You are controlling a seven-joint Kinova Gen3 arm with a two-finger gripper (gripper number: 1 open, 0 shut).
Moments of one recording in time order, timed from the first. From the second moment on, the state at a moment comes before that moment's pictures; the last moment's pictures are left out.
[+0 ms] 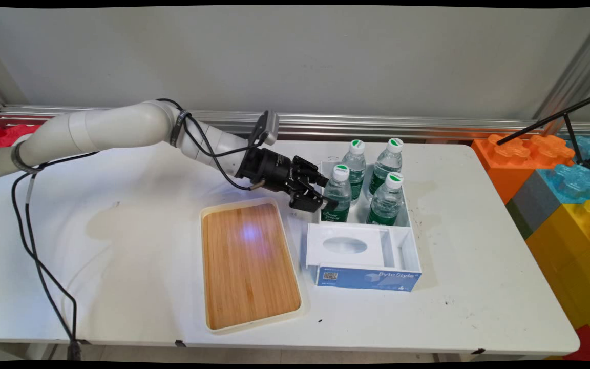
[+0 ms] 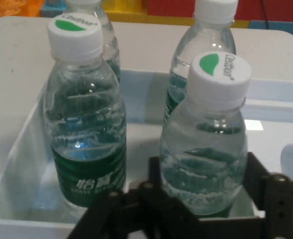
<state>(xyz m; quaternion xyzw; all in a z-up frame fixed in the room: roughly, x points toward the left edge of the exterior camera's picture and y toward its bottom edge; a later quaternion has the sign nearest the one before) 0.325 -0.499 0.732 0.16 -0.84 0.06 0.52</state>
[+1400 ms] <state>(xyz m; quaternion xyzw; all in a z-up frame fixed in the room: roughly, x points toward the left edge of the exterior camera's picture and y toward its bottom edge) 0.331 -0.502 0.745 0.17 -0.83 0.06 0.53</state>
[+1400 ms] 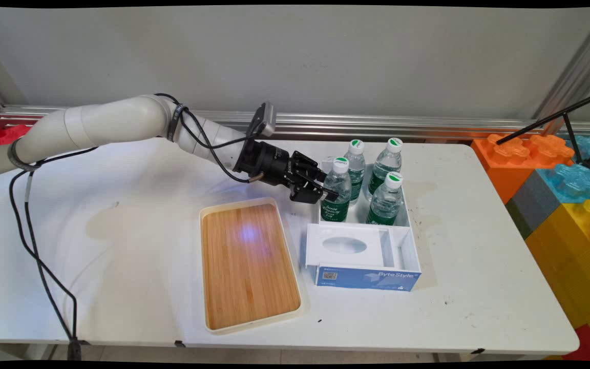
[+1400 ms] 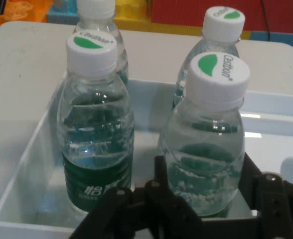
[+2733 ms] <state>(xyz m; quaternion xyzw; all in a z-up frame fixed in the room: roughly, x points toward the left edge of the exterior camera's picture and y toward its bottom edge) 0.318 -0.509 0.836 0.19 -0.80 0.05 0.57</state>
